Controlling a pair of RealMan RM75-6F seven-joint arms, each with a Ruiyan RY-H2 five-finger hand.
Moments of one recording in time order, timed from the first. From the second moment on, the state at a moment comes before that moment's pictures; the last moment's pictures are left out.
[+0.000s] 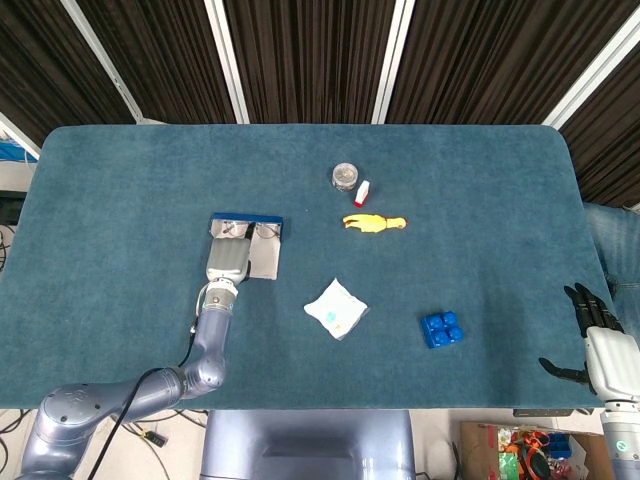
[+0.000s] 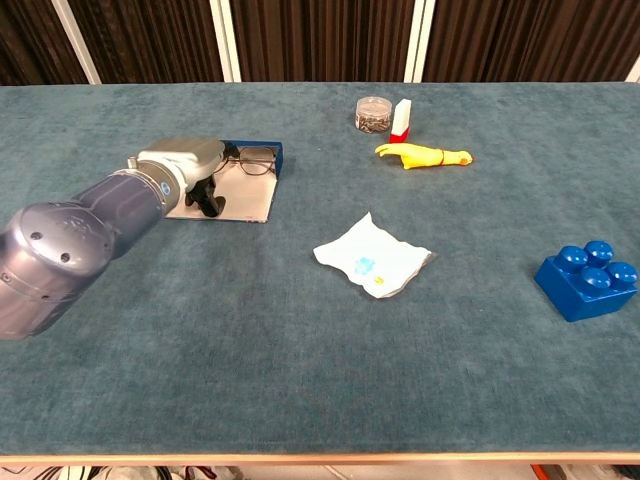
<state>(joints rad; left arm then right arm) -0.98 -1.97 -0.34 -0.97 0.56 0.96 0.78 0.08 -1.07 0.10 -1.70 -1.34 1.38 0.05</state>
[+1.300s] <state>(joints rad) -0.82 -1.76 -0.18 -1.26 0.82 1.02 0.66 0.08 -1.07 0.10 -1.71 -1.34 1.38 0.08</state>
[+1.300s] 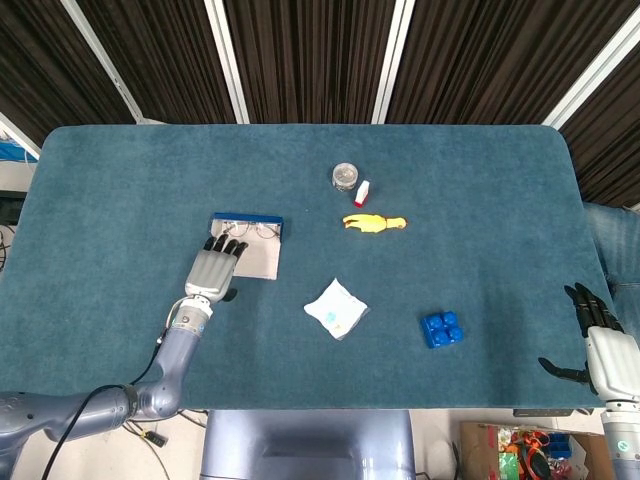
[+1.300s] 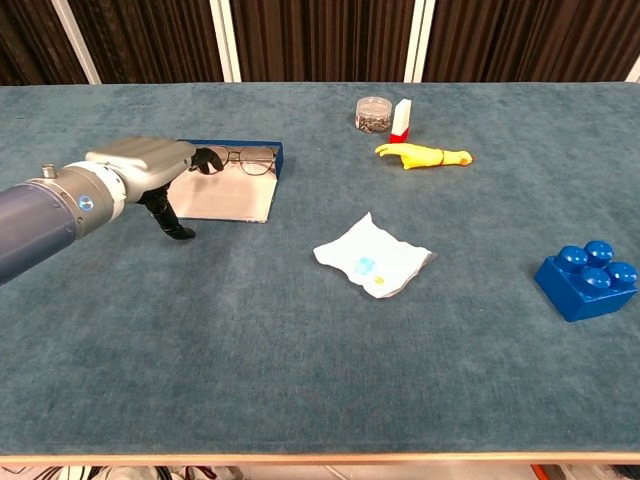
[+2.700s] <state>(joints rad) -0.89 -1.95 -0.24 -0.96 0.91 1.04 0.68 0.07 -1.07 0.10 -1.69 -1.36 1.40 0.07</state>
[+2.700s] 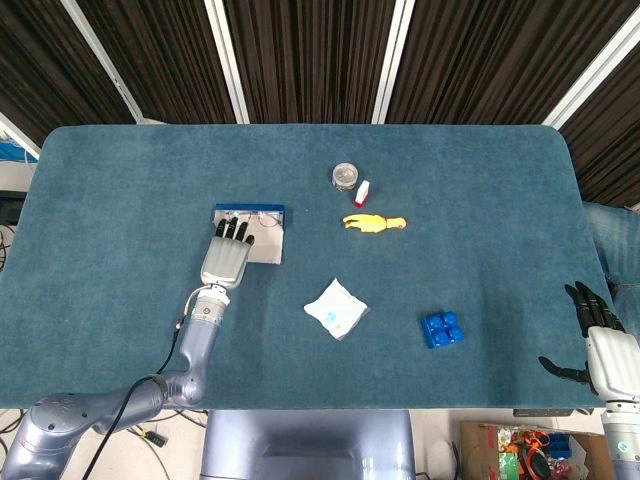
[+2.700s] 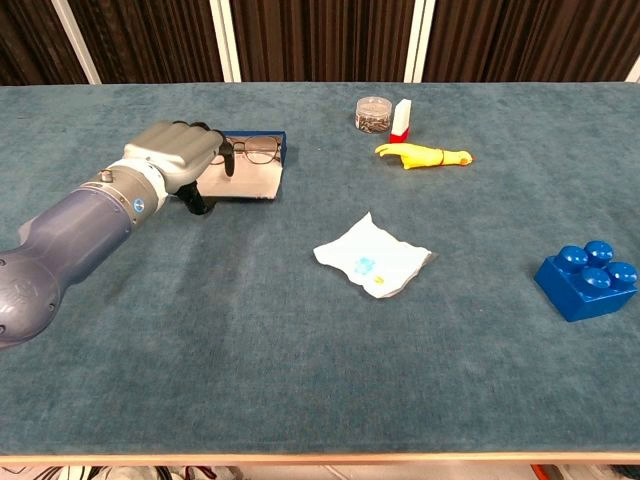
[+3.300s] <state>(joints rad) -0.91 -2.00 -0.29 -0.82 0.91 1.01 0.67 0.07 -1.07 0.10 -1.70 -1.36 1.40 0.08</state>
